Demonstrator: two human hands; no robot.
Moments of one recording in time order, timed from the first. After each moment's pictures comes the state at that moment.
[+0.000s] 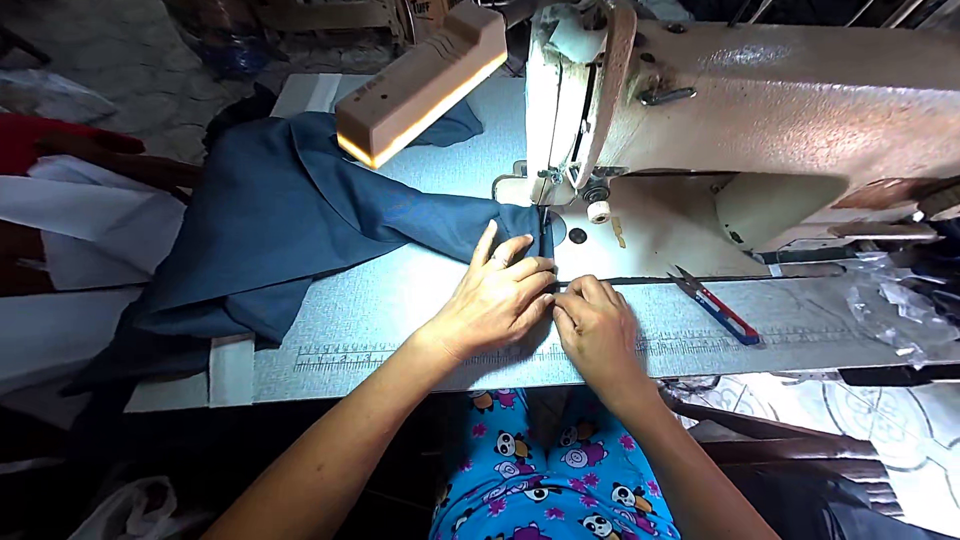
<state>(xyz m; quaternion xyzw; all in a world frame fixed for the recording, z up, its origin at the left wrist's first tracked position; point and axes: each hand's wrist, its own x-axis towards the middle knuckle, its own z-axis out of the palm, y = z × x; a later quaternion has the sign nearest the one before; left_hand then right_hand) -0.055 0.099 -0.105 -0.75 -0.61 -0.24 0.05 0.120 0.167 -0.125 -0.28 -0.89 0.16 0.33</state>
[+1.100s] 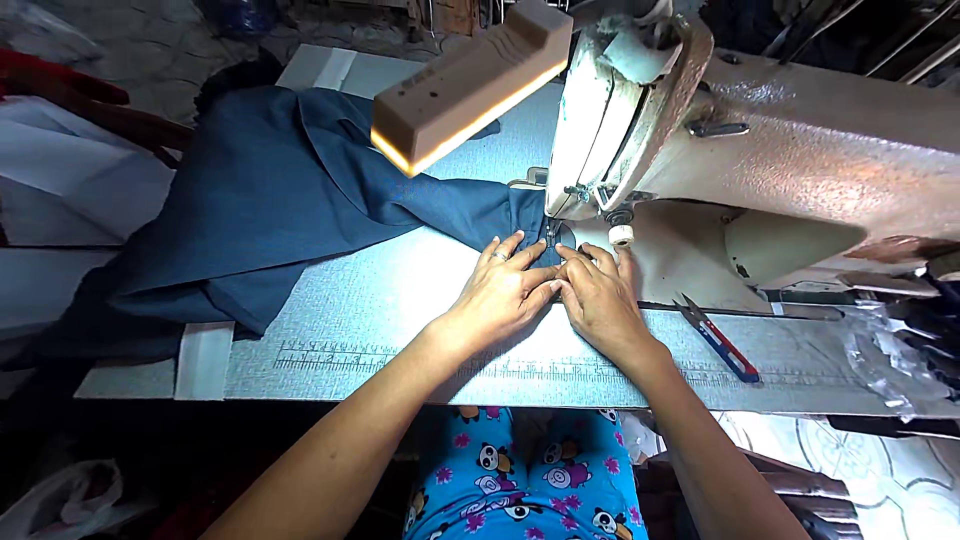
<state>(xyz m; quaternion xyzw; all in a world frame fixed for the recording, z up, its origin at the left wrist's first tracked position) -0.056 0.116 -0.114 -0.66 -0.70 -0.28 -0.07 0.097 0.228 -0.115 -0.18 -0.95 0.14 0.23</state>
